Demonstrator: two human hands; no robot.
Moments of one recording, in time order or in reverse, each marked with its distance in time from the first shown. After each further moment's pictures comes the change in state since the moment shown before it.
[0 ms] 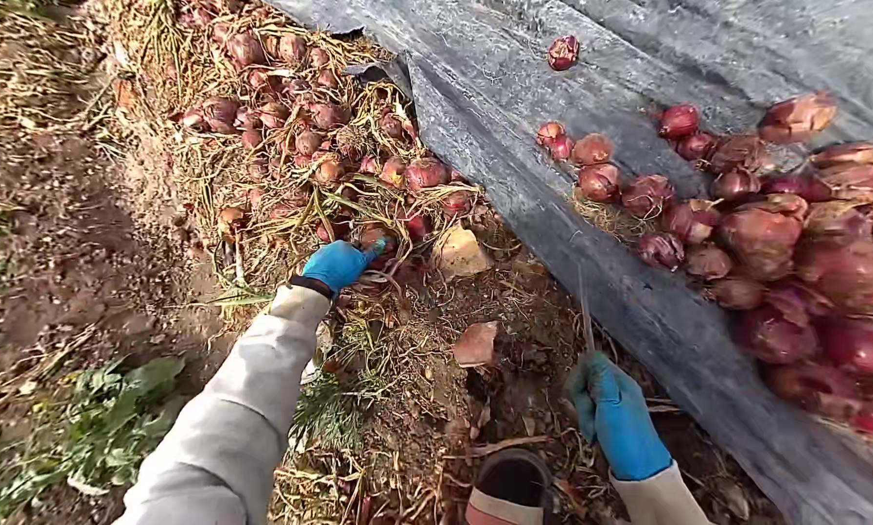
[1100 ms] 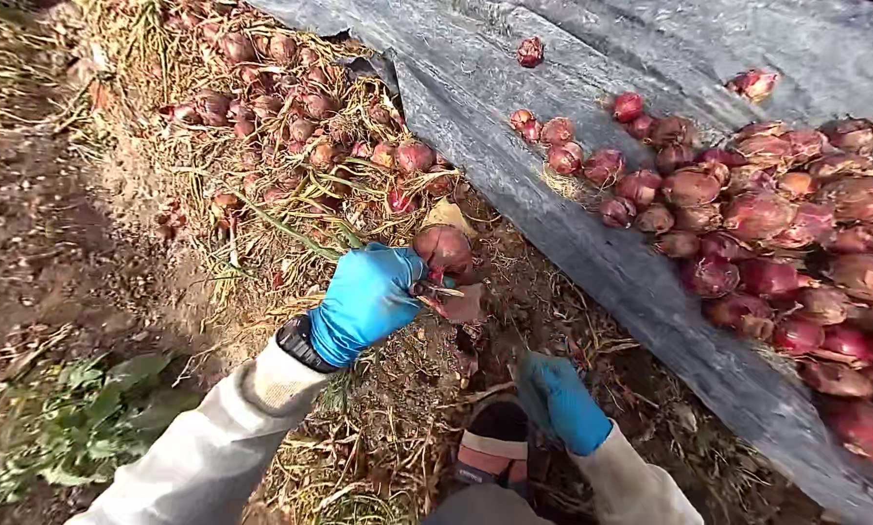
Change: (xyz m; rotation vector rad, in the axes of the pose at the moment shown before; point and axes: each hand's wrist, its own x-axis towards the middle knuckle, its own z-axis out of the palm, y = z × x) left_hand -0.212 0.032 0.002 -0.147 0.552 1.109; right_hand -0.063 0.028 0.021 0.143 -0.450 -0.070
